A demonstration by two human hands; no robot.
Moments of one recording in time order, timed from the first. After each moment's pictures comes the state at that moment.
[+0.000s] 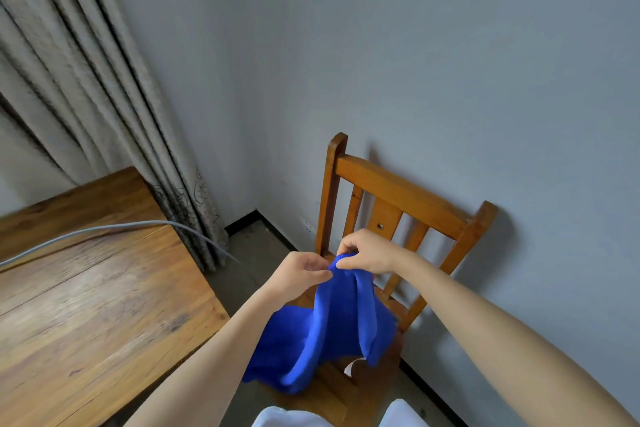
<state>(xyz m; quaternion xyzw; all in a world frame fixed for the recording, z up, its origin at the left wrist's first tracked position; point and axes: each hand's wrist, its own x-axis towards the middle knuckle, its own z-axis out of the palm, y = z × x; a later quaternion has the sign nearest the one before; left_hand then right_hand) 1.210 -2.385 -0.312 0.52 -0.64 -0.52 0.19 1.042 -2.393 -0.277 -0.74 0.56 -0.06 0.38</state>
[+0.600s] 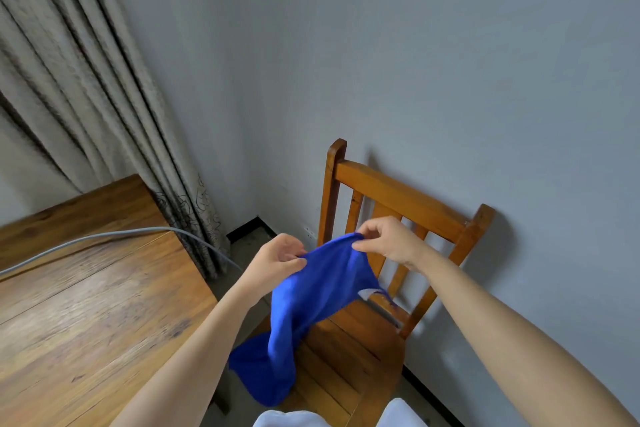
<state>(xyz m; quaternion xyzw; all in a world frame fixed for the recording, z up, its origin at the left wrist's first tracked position) 1.240 -2.387 -0.292 0.53 -0.62 -0.50 0.29 1.018 -2.383 -0.259 -0.65 0.59 -0.23 0.42</state>
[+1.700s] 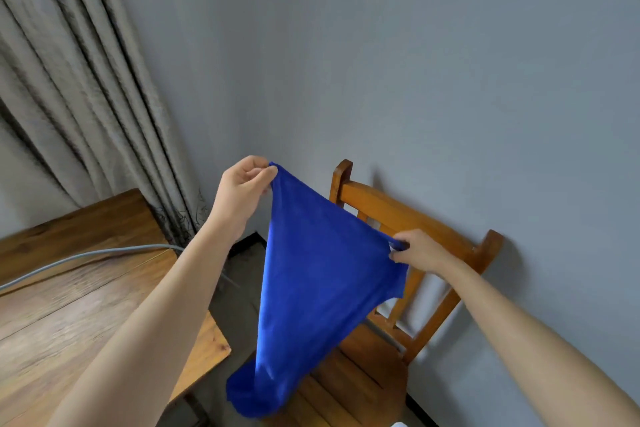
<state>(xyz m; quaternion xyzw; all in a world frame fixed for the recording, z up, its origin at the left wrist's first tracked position) 1.264 -2.445 -0.179 0.48 -0.55 -0.43 0.53 0.982 -2.409 -0.258 -0.63 0.68 -0.14 0.34</state>
